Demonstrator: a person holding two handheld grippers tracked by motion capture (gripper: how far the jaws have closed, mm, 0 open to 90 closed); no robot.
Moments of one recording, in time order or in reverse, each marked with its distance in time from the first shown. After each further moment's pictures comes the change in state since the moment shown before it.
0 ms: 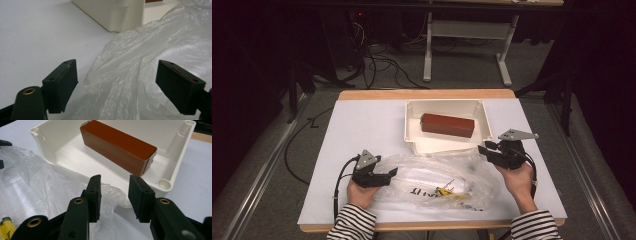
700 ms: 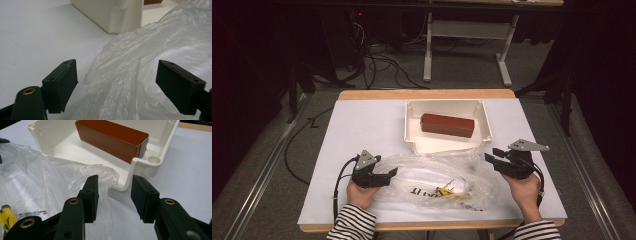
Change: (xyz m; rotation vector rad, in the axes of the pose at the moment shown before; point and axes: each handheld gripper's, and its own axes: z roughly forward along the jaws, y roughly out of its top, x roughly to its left) left arm -0.001 -0.001 -0.001 -0.019 -0.004 0.000; right arm -0.008 -0.031 -0.012 -0.027 -0.010 0.054
